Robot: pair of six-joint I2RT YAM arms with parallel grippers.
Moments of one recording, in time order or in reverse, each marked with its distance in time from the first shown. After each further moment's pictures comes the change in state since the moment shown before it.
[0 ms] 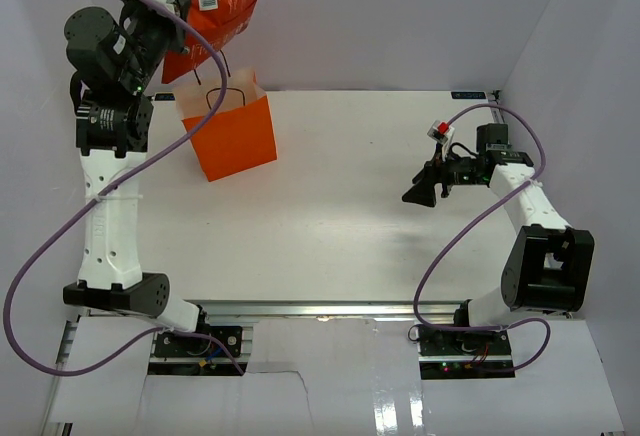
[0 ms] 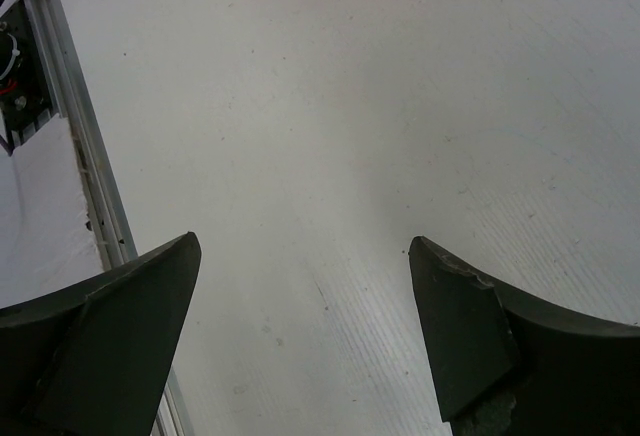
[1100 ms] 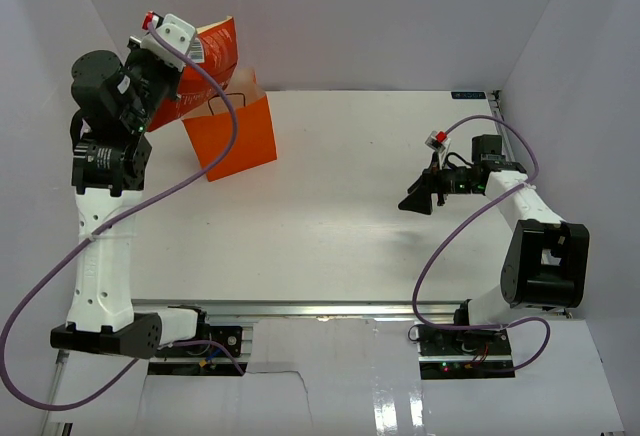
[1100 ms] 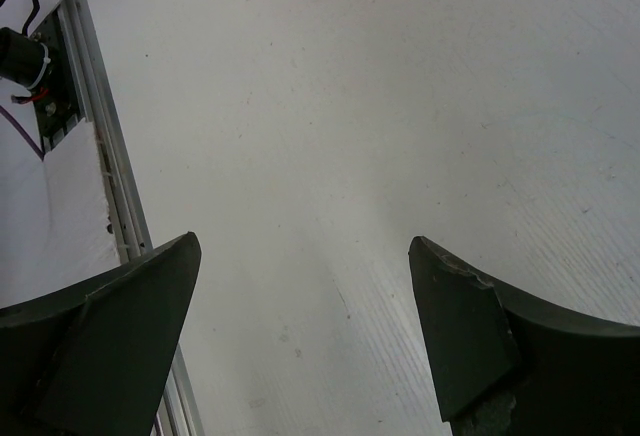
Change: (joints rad) left arm 0.000 -0.239 -0.317 -0.102 -0.097 0.254; right arm 0.000 0.022 -0.103 0.097 -0.051 0.054
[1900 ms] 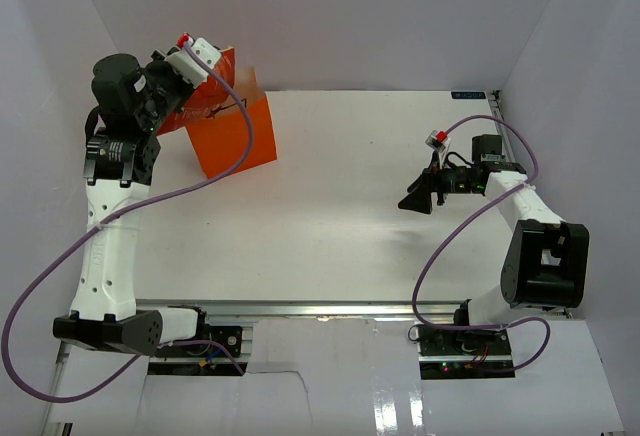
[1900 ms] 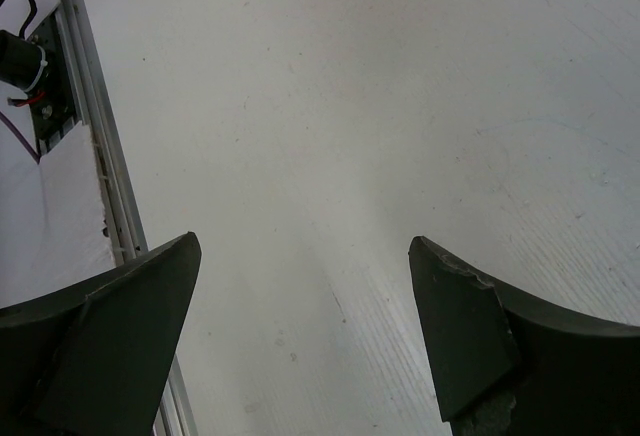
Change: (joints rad) left arm 0.002 0.022 -0.078 -0.058 0.012 0.223; right arm 0.000 -0.002 -0.009 0.031 -0.004 0.012
